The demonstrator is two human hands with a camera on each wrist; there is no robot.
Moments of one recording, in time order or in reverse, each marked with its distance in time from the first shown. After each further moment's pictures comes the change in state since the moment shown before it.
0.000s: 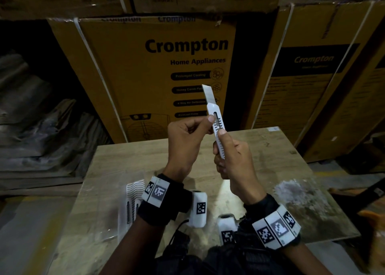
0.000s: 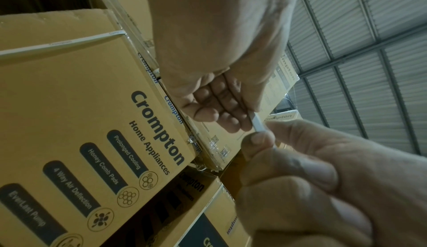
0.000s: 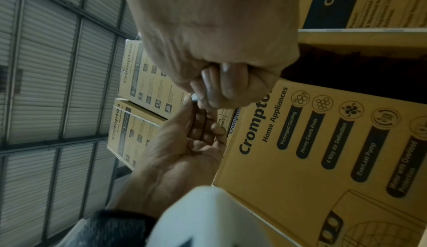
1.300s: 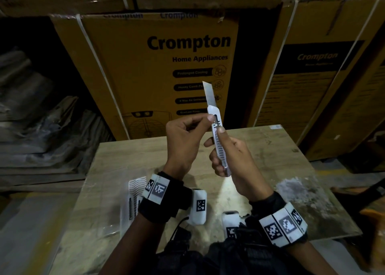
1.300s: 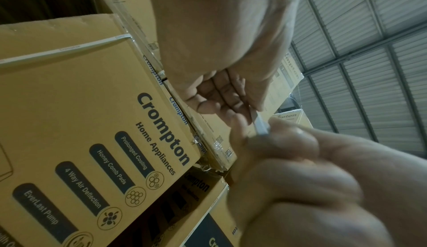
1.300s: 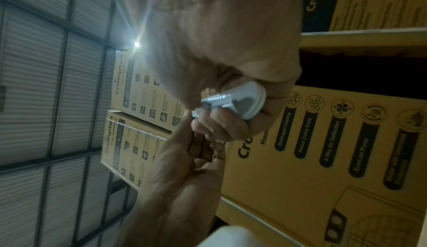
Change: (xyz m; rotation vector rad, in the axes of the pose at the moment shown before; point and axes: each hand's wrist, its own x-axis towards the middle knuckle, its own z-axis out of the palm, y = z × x) left_hand -0.001 -0.004 -0.007 -0.002 0.032 0.036; right_hand 0.002 0.002 -0.007 0.030 -0.194 0.092
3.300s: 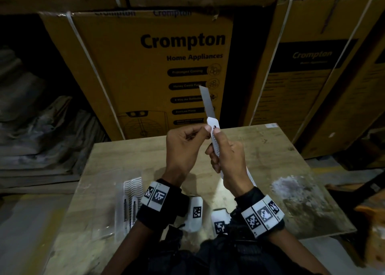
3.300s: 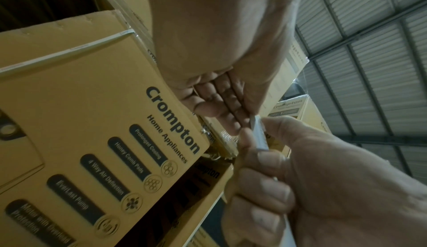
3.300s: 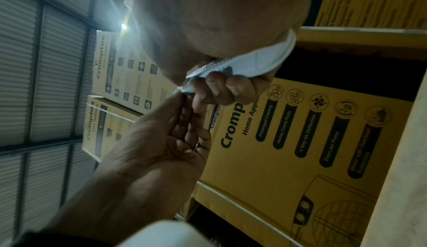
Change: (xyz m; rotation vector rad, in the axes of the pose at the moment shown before) left_hand -0.011 -0.027 0.004 0.065 -0.064 -0.054; right_hand 0.025 0.035 0.000 -0.003 0.302 -0.084
